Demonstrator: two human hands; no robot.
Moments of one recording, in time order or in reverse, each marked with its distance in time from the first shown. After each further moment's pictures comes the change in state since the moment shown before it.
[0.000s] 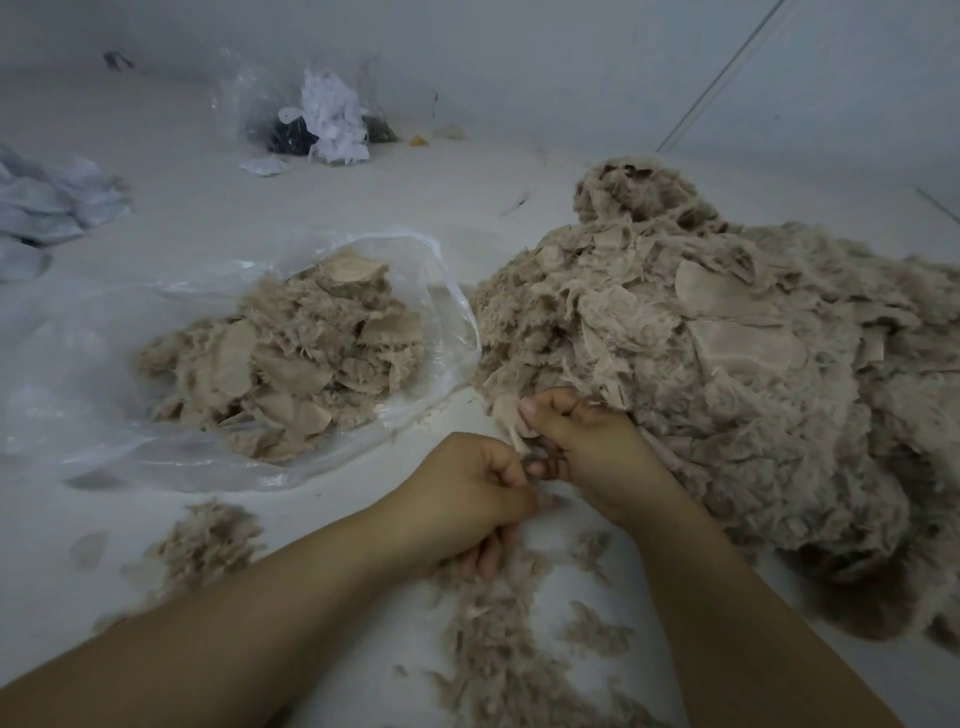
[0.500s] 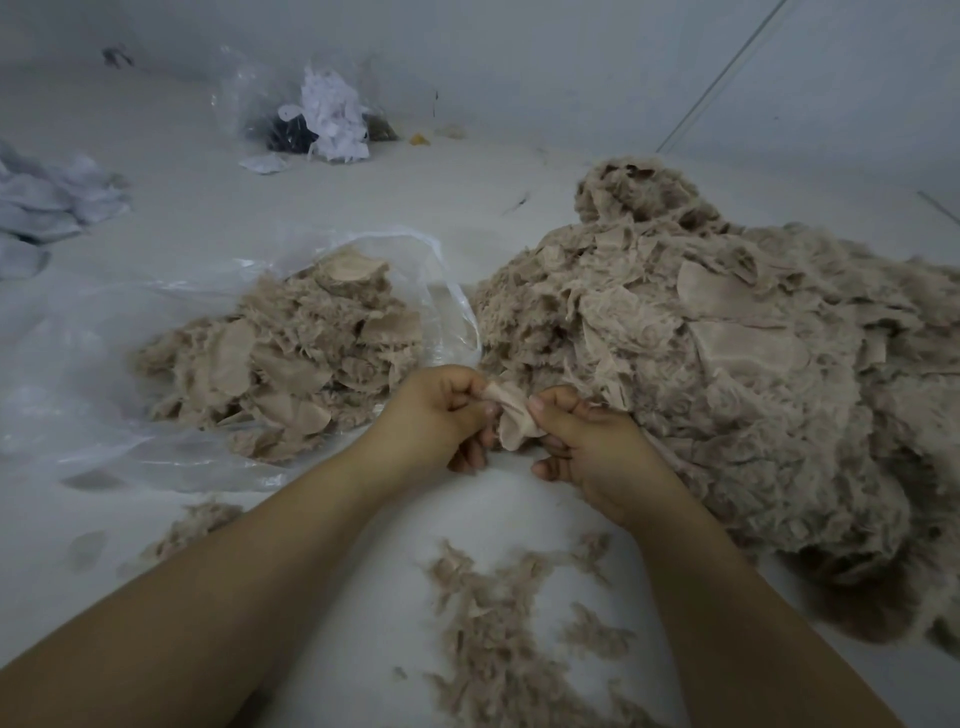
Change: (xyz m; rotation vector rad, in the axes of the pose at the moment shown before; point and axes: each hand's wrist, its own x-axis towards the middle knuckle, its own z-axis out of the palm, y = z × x) left_hand 0.037 0.006 -0.036 0.002 0.222 0.204; right_hand -0.002 -0.003 -0.002 0.014 -0.032 0.029
